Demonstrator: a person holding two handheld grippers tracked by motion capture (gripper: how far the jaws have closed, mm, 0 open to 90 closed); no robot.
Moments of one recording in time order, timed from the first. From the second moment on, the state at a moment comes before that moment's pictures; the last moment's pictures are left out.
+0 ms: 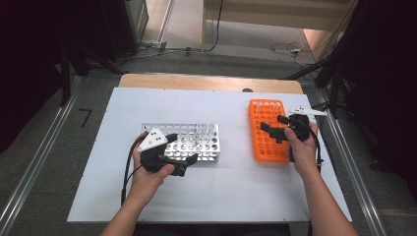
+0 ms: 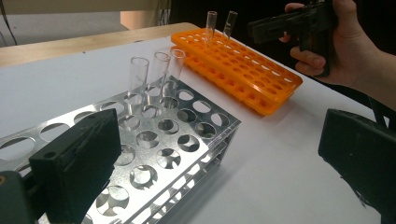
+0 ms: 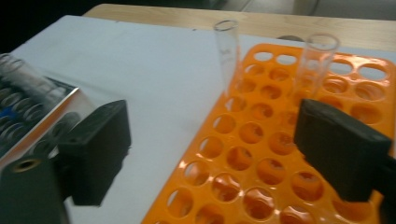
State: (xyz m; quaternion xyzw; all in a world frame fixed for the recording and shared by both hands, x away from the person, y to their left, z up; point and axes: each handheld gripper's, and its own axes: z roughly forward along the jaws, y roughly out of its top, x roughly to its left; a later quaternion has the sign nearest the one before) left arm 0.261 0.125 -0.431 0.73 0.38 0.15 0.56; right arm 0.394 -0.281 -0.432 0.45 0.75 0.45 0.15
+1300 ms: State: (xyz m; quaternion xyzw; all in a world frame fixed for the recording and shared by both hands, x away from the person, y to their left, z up) left arm 0.262 0.127 -0.431 0.73 0.38 0.14 0.55; right arm 0.451 -0.275 -0.453 0.52 0.75 0.35 0.20
